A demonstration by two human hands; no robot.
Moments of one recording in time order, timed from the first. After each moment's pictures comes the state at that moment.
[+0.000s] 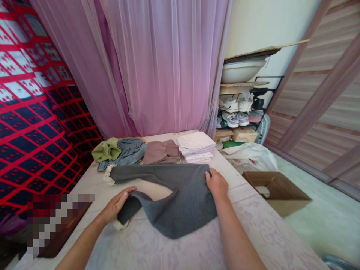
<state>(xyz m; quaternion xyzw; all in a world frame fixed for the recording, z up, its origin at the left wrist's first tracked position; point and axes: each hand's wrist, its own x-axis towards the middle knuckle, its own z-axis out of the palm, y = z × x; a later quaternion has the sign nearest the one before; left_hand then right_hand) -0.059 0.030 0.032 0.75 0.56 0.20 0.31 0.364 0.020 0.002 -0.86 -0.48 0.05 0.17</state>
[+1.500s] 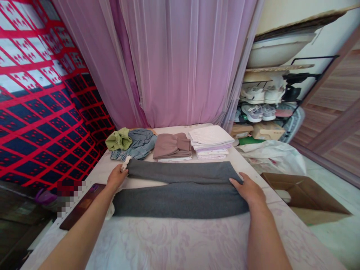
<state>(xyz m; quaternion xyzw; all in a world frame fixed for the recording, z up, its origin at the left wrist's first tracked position) -0.101 0.098 0.034 0.57 0.78 0.21 0.13 0.420 -0.003 0.005 -0.88 -0.44 0.17 0.09</state>
